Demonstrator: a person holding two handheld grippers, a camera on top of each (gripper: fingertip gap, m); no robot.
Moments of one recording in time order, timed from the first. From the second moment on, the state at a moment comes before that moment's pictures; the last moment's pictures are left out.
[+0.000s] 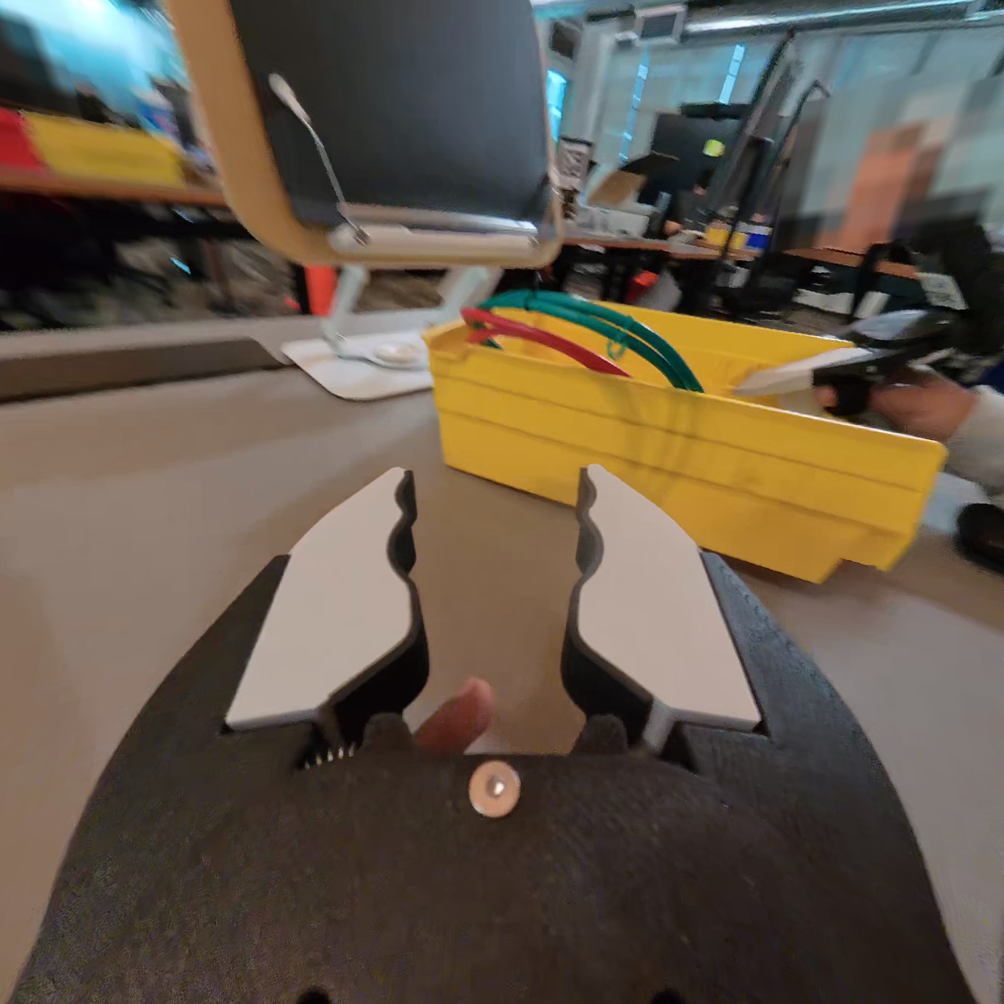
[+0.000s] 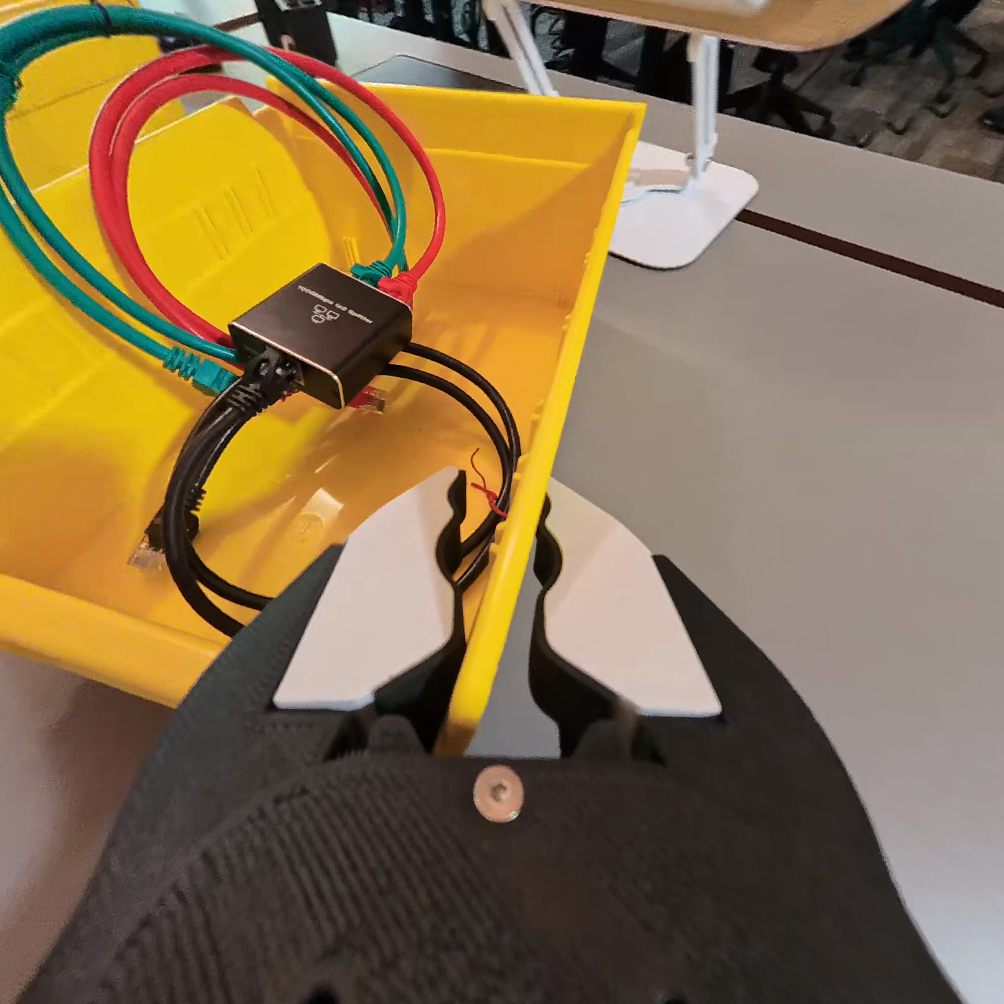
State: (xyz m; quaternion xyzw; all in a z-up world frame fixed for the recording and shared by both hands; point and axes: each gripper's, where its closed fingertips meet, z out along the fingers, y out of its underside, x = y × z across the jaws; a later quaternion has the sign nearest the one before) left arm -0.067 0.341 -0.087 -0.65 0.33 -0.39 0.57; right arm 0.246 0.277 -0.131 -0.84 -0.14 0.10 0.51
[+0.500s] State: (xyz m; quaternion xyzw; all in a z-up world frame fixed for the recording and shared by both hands) left arm -0.225 0.405 -0.059 -0.68 0.17 -0.06 0.71; right arm 0.202 0.287 -0.135 -0.83 -0.21 0.11 0.51
